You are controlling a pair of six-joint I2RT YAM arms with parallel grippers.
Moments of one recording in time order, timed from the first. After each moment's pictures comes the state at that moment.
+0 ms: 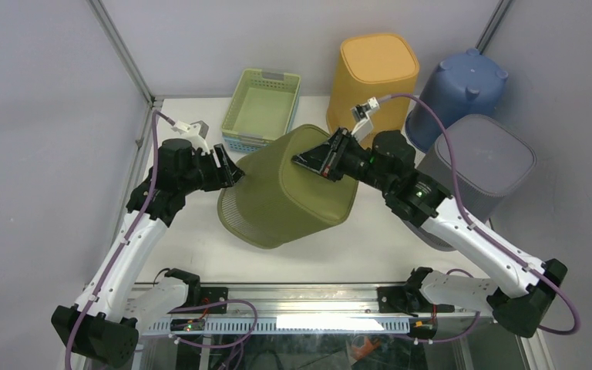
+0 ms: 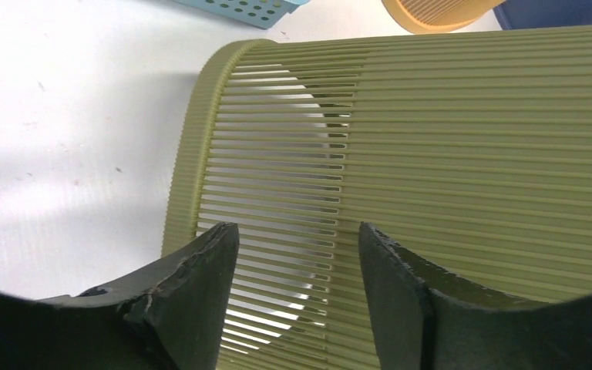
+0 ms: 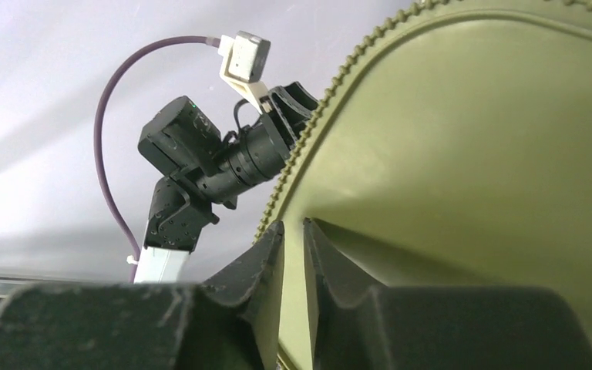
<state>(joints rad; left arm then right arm) -0.29 0.95 0.97 -0.57 0.20 -0.47 0.82 1.06 1.12 -0.18 -0.17 1.07</state>
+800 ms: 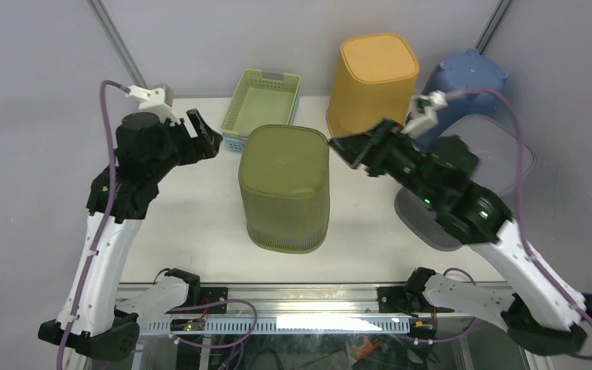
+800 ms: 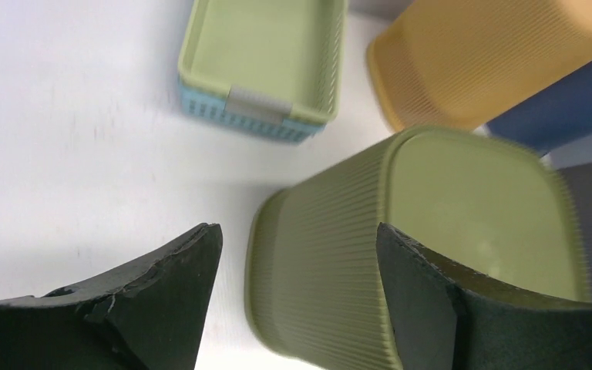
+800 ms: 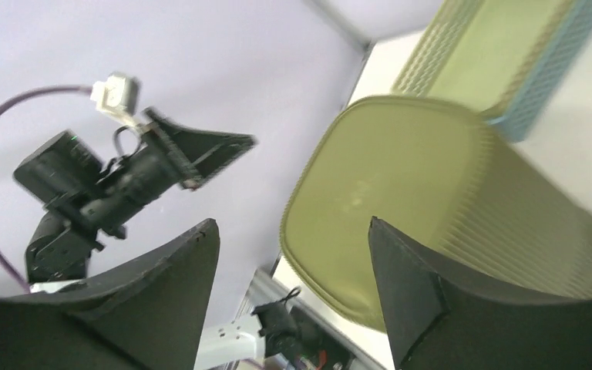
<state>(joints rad) -0.30 0.99 1.36 -0.80 -0.04 -0.43 0.84 1.02 1.36 -0.42 0.05 0.84</state>
